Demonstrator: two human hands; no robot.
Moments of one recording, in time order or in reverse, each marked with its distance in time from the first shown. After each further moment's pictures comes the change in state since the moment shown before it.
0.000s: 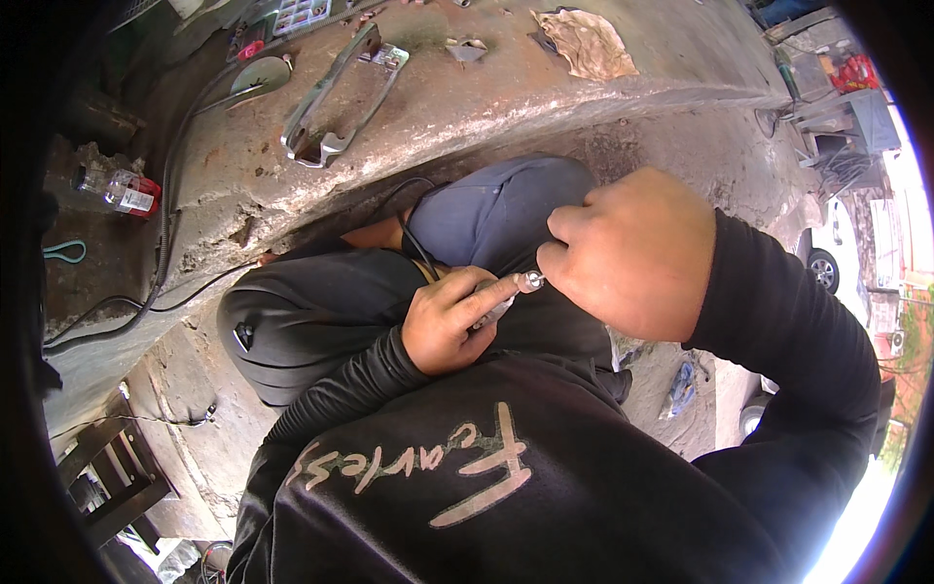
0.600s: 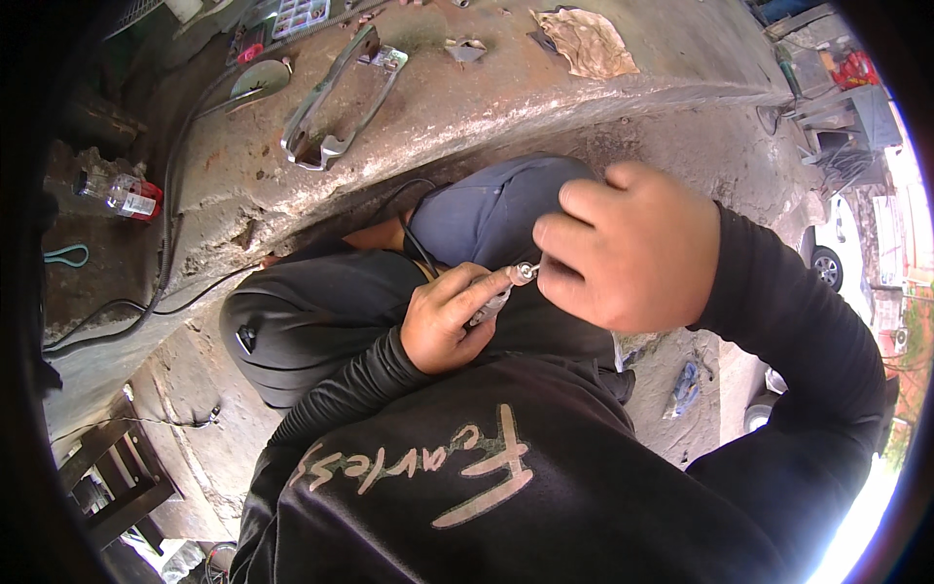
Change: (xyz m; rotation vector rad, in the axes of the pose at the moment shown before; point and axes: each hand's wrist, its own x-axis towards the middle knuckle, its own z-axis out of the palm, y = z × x) left_hand 0.004 -0.001 -0.004 -0.039 0.018 -0.033; right_hand -0.002 0.006 0.016 -0.171 0.324 -0.187
